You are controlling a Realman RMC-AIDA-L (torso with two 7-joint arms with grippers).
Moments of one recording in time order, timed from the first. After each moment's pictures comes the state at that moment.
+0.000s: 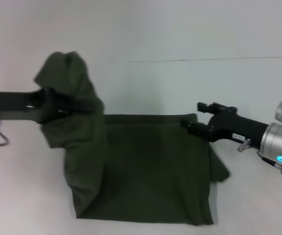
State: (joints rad) left arm -0.73 -2.01 0.35 0.77 2.29 1.86 -2.39; right arm 0.60 2.10 -0.74 -0.30 -1.68 -1.10 1.04
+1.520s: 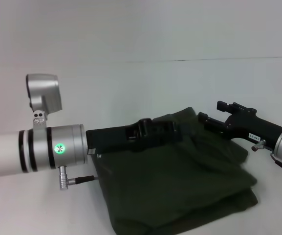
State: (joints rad) left arm -0.79 -2.16 0.40 0.31 2.15 1.56 -2.12; right arm 0.54 2.10 -0.69 -0.31 -1.63 -1.07 1.02
